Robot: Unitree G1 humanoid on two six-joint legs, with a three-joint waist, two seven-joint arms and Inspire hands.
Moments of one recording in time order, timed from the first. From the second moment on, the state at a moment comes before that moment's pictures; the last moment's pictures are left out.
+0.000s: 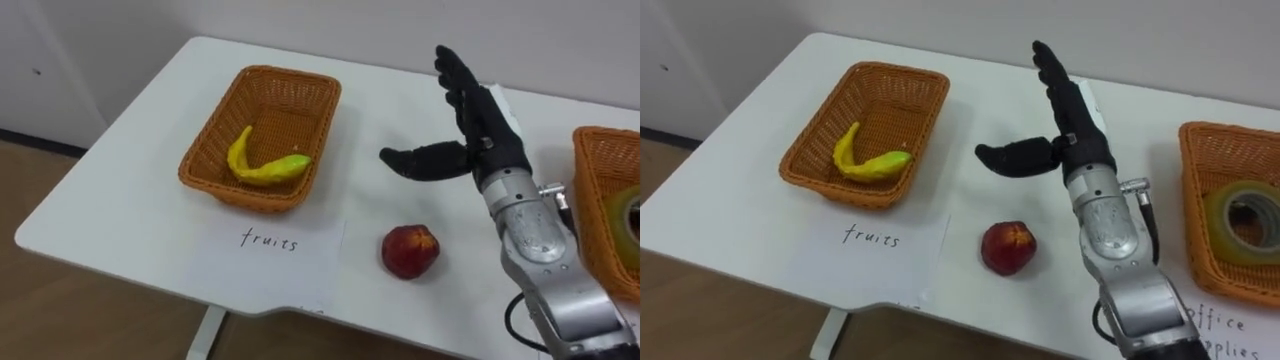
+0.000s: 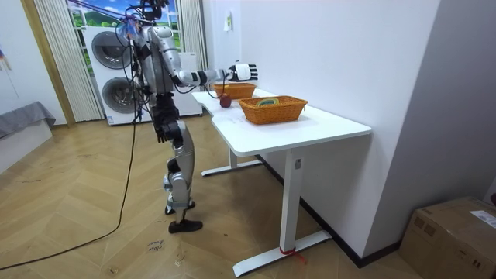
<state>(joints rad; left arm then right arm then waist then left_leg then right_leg) 0.27 0.20 0.00 1.06 -0.42 0.07 0.10 -0.13 -0.35 0.17 -0.02 0.07 0.05 -0.13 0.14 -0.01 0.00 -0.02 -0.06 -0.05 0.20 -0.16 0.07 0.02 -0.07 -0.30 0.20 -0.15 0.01</state>
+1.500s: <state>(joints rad) 0.24 0.19 -0.03 1.08 -0.51 -0.02 0.03 0.10 -0.26 0.26 0.02 0.04 -0.01 -0.07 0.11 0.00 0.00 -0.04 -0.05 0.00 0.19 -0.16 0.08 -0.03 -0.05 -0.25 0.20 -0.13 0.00</state>
